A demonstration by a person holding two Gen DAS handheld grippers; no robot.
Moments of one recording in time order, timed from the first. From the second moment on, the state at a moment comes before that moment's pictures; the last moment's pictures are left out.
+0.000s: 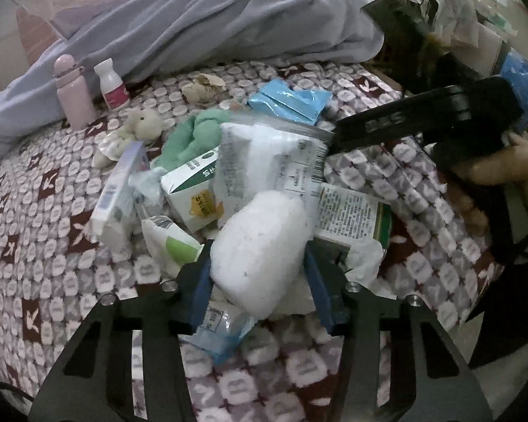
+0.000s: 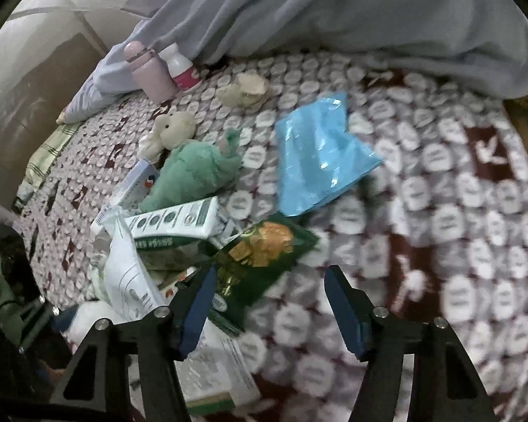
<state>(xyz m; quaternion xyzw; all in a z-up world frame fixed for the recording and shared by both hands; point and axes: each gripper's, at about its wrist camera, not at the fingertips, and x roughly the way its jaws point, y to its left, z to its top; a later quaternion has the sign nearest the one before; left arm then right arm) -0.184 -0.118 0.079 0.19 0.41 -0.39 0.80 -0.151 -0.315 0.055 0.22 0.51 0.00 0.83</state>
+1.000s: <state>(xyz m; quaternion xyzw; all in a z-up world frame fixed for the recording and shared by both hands) -0.226 -0.230 0.139 0.14 0.40 -0.45 0.78 -0.270 -0.409 0.116 0.21 0.44 -0.08 0.87</state>
